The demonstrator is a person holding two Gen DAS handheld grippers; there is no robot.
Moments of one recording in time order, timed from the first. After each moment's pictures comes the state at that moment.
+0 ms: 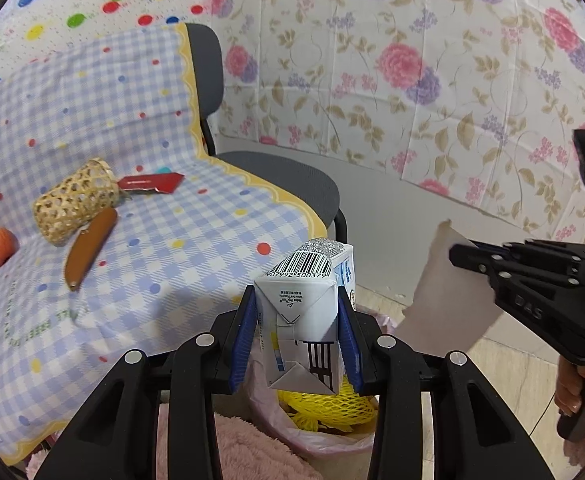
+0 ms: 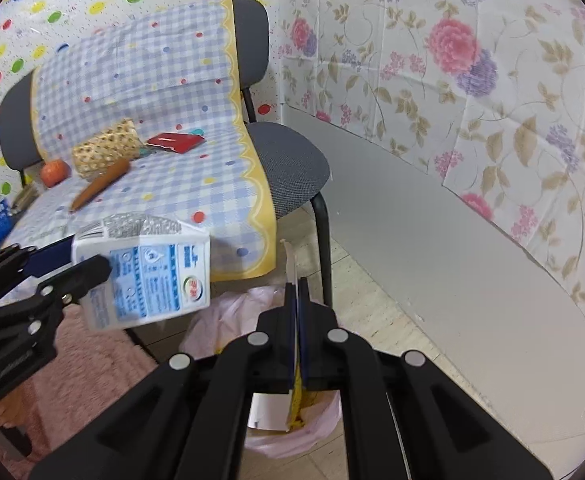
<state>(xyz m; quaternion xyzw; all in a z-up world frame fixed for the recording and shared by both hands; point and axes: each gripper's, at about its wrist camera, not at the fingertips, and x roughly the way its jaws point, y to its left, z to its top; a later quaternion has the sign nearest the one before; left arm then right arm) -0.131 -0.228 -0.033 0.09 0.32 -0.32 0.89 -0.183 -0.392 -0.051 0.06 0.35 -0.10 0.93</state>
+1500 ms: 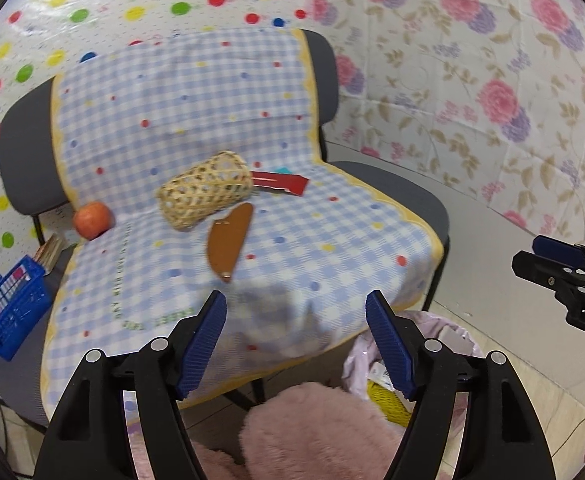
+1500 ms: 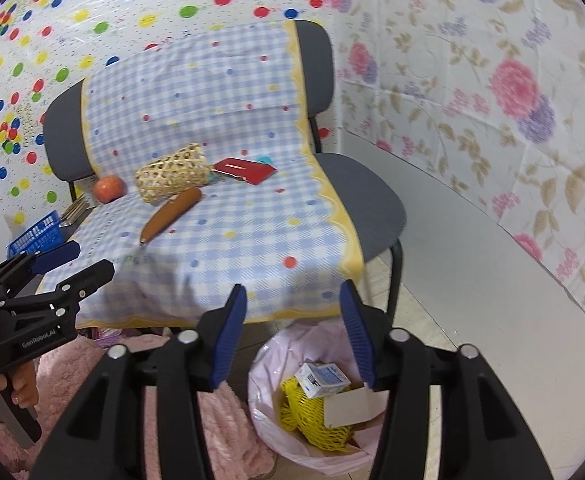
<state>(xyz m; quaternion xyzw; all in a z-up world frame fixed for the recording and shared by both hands) -0.102 -0.118 0.004 0.07 0.32 -0.18 0.93 -0.160 -0.326 0.005 0.07 0.32 -0.01 0.95</state>
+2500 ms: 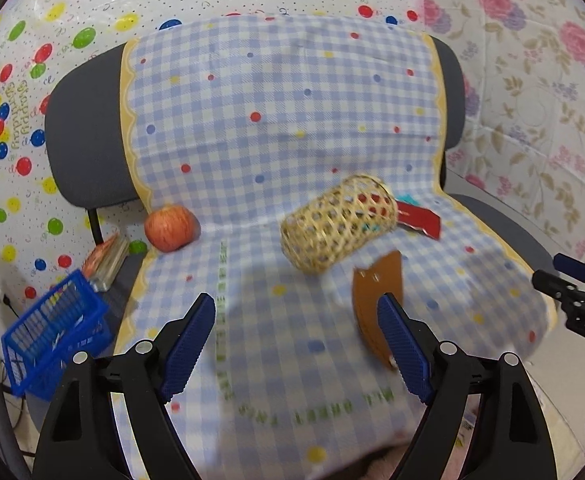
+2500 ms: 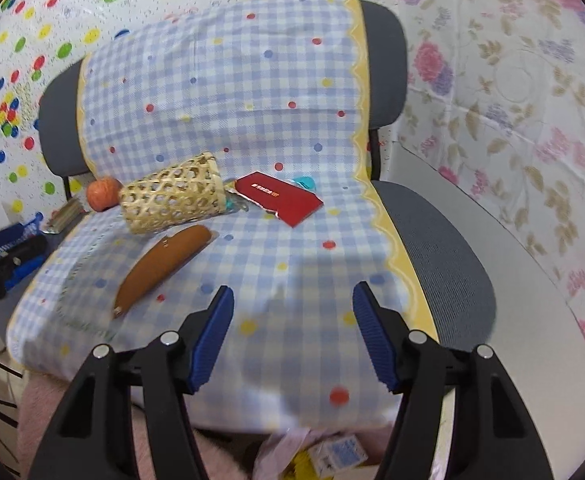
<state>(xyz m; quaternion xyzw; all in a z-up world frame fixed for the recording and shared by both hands) 0.026 -0.040 0.012 0.04 0.33 -0.05 0.94 0.020 -0.304 -0.014 0.02 0.33 0.05 0.94</state>
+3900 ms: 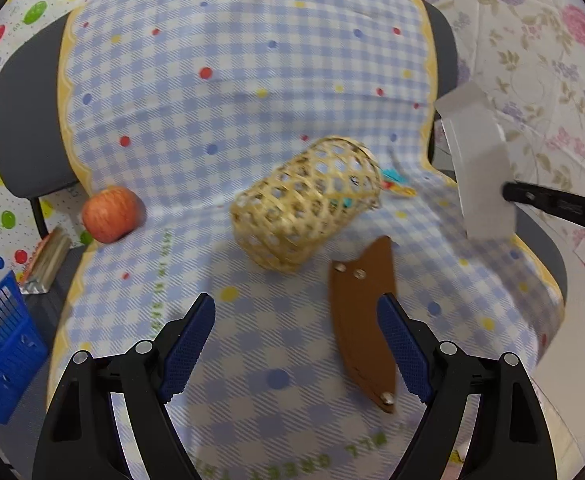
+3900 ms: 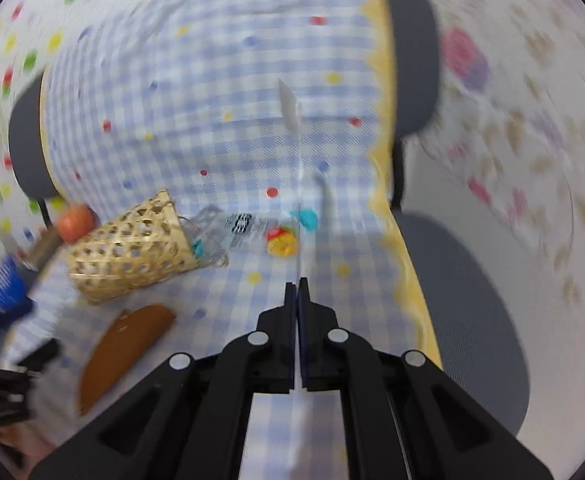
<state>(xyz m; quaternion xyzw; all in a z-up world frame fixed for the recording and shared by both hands) 0.069 -0.063 -0.030 0.04 0.37 -0.10 0.92 0.099 -0.327 -0.012 0.09 0.36 0.07 0.93</state>
